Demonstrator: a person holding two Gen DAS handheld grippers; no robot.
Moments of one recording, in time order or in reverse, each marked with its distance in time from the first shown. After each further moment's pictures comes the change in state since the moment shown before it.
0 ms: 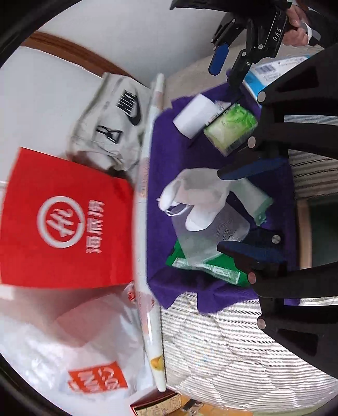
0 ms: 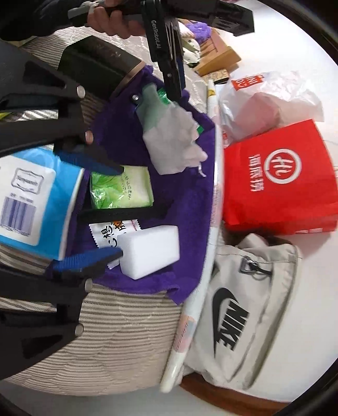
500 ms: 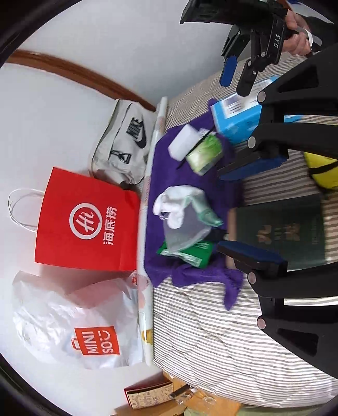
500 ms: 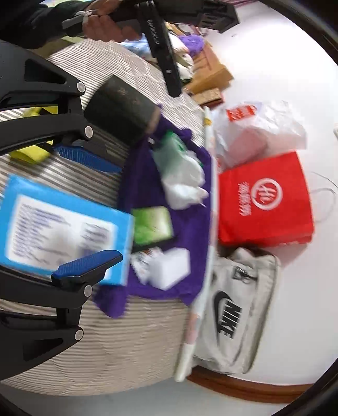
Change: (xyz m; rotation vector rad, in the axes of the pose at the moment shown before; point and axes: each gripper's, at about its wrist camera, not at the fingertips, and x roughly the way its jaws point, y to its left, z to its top) left arm -0.092 0.005 -0.060 -0.005 -0.077 -0.040; right arm -0.069 0.045 -0.054 0.014 -0.018 0.070
